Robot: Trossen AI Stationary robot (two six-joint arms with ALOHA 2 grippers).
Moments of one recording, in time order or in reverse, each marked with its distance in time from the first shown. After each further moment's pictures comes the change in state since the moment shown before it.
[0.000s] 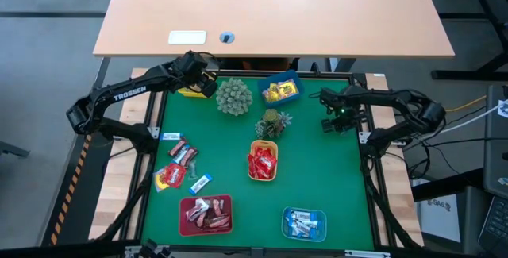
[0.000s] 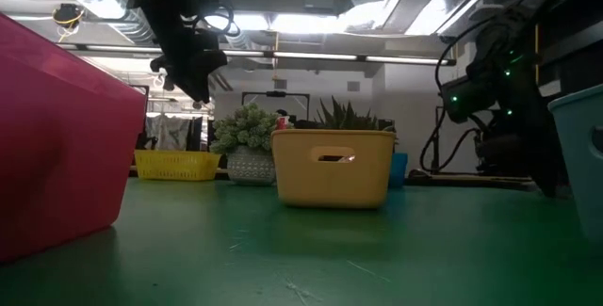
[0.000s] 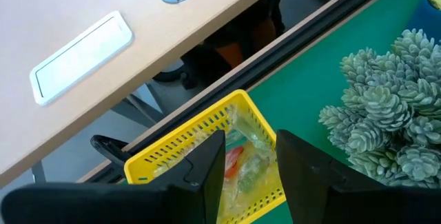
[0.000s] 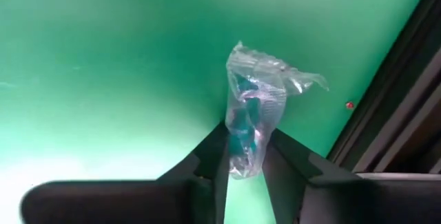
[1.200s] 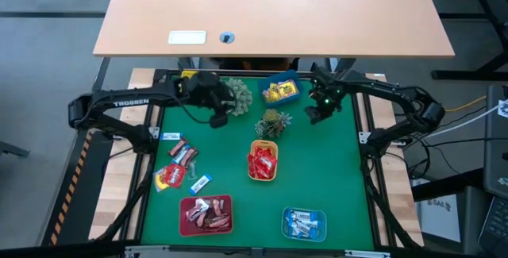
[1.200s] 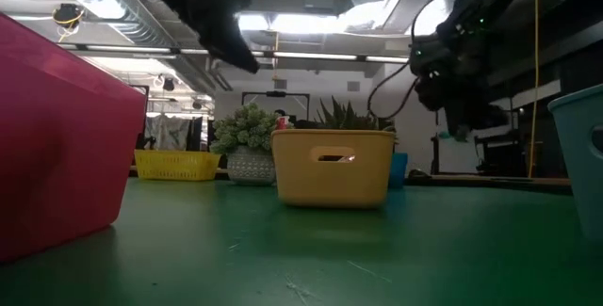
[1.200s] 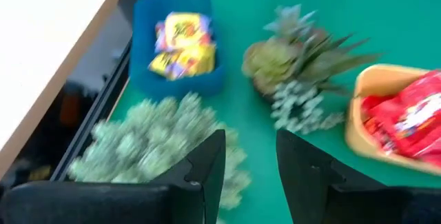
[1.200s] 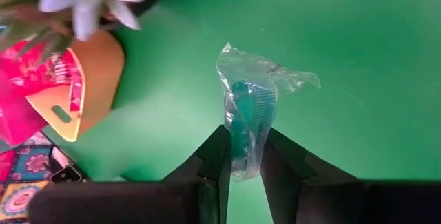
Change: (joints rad) left arm -0.323 0.000 0.000 0.185 0.393 0.246; right arm 0.019 0.000 0.311 0.022 -0.528 -0.304
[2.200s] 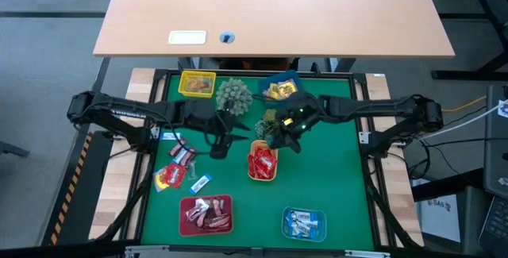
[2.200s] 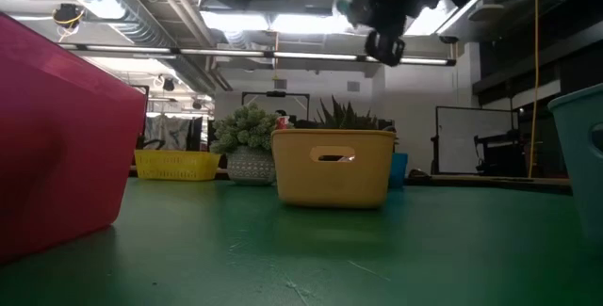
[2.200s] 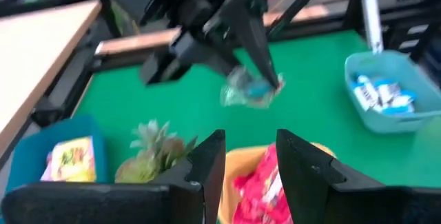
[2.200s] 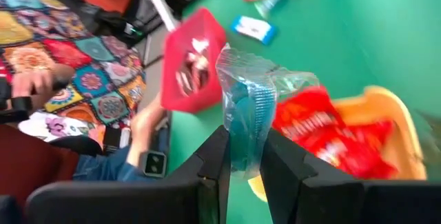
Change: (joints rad) left arm -0.361 0.000 0.000 0.268 0.000 0.000; right arm 0.560 -0.002 0.114 0.722 -0.057 0.096
